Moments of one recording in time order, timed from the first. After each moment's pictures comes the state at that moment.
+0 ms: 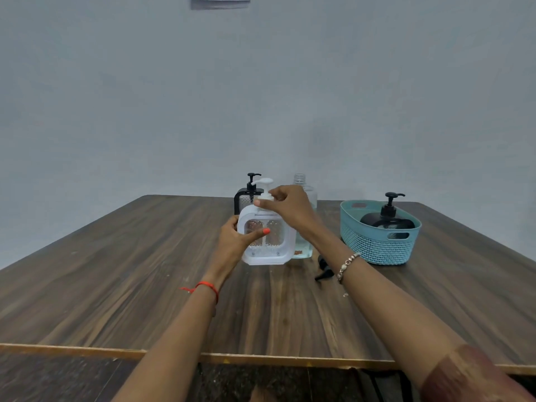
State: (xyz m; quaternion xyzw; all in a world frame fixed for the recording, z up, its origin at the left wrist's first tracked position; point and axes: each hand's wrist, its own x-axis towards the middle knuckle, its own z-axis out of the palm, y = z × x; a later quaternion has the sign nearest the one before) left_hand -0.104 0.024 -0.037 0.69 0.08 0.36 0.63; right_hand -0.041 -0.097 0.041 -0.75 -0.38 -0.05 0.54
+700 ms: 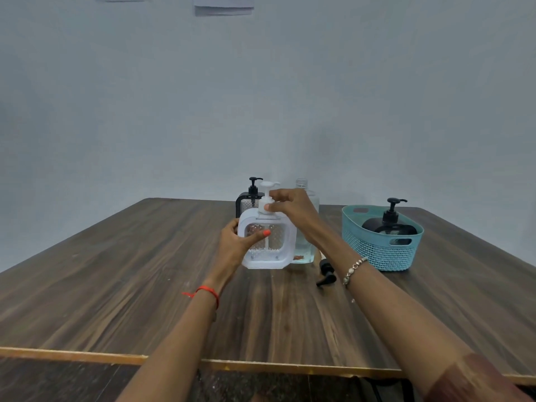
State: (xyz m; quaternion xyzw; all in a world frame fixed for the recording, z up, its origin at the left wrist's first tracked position) left_hand -0.107 0.021 -0.031 0.66 0.08 0.37 0.64; right_hand -0.043 -0.102 0.049 -0.73 -0.39 0.02 0.56
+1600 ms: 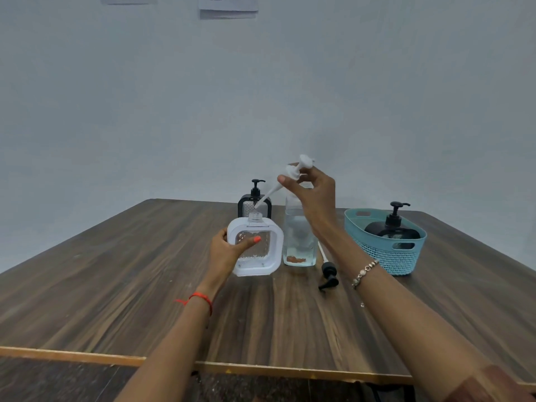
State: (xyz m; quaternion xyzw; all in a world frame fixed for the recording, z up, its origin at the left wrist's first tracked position) left_hand -0.110 0.042 -0.048 0.66 0.14 0.40 0.62; right_hand -0.042 -0.109 0.063 -0.59 -0.37 -0.15 0.70
